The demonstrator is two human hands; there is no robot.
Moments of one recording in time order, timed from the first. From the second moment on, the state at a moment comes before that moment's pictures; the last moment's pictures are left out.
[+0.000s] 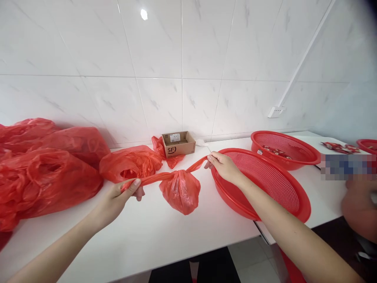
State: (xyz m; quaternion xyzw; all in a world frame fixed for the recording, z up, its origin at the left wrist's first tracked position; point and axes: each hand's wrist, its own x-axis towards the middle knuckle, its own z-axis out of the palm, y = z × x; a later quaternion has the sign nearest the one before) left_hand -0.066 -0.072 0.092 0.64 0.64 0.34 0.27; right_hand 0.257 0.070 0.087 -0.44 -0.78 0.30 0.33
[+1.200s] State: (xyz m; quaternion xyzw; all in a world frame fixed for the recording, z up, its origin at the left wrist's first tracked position) left_hand -0.002 -0.056 -0.057 0.60 0.72 0.34 0.08; right_hand 0.220 0.014 -0.067 -0.49 -0.73 0.14 0.46
